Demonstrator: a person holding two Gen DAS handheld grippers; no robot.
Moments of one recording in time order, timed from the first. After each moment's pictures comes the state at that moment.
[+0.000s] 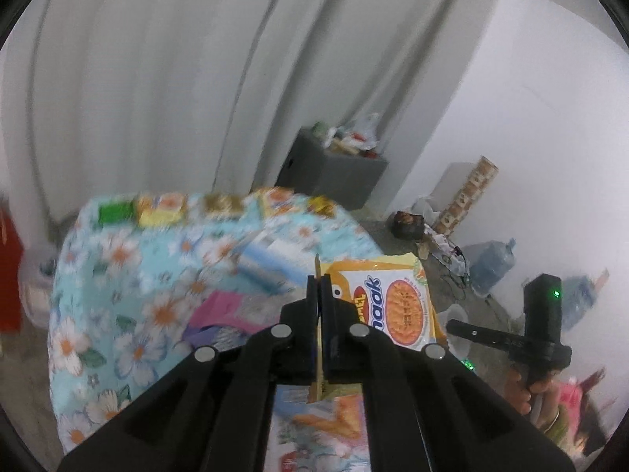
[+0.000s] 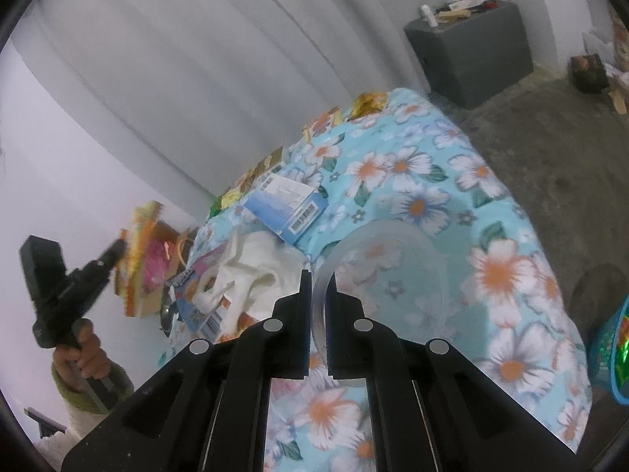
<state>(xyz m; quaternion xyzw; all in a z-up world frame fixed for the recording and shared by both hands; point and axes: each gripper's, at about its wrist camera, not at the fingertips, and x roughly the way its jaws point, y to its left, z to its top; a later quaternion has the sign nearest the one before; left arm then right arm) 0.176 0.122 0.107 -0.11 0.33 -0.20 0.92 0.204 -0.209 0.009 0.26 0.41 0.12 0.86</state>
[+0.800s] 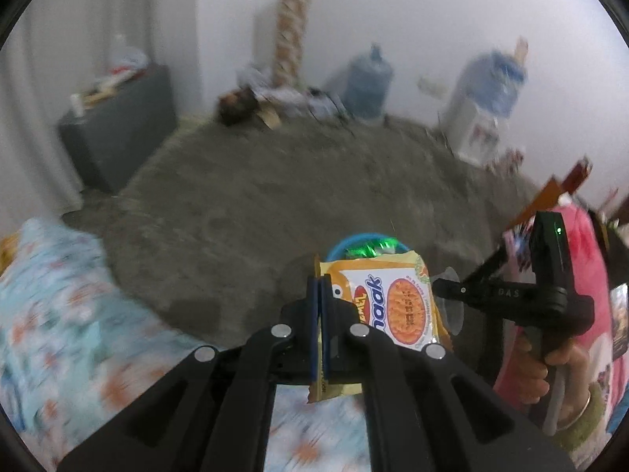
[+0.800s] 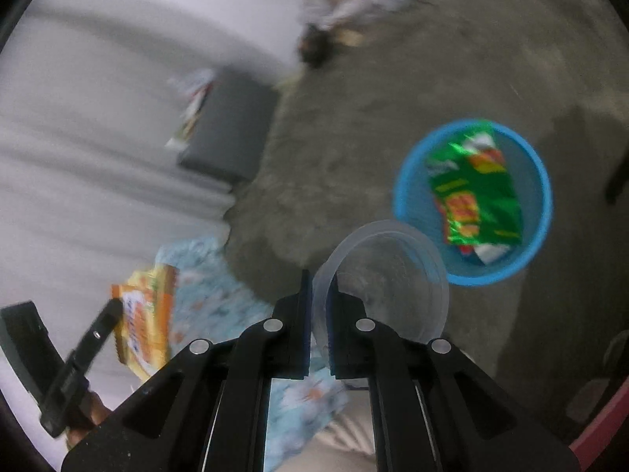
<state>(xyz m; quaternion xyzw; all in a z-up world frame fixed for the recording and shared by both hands) 0.173 -0.365 -0.007 0.18 0.42 -0.45 0.76 -0.023 -0.518 -0.128 0.56 0.31 -0.21 0.74</state>
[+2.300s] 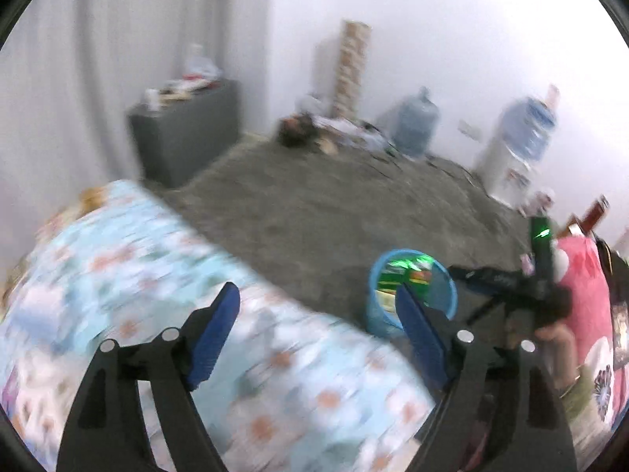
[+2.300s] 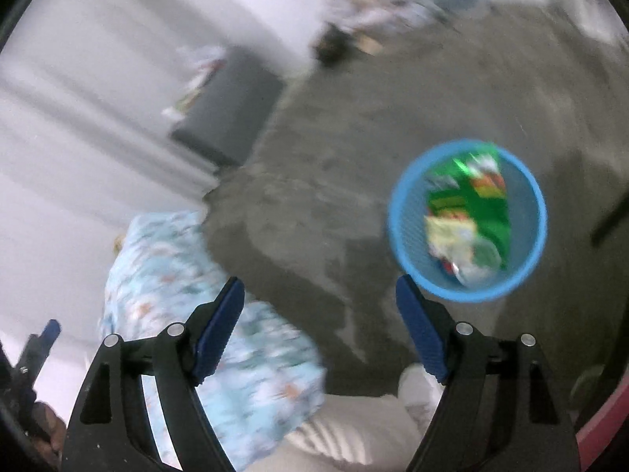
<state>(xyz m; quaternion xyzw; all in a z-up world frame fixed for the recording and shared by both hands) 0.147 -0.198 0.052 0.11 0.38 -0.37 0.84 0.020 -0.446 -0.069 0.41 0.34 -0.19 0.83</state>
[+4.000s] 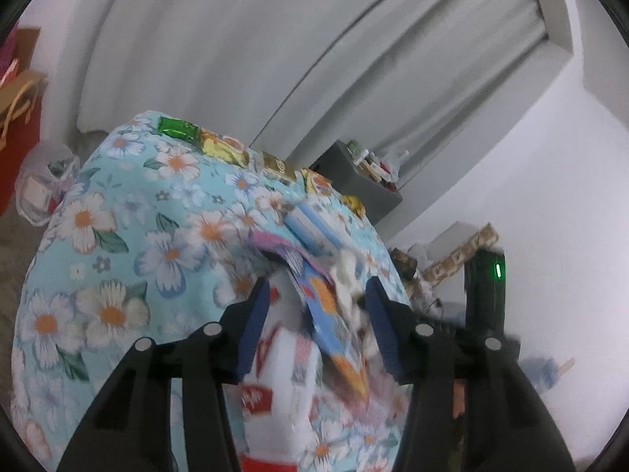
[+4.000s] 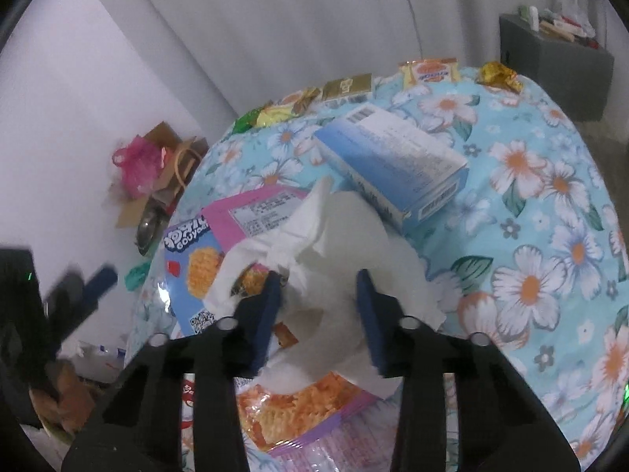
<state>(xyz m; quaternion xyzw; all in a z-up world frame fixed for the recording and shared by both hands) 0.140 0.211 0.030 -0.30 0.33 -0.15 0.88 0.287 -0.048 -0.020 0.09 0.50 0.20 0.84</state>
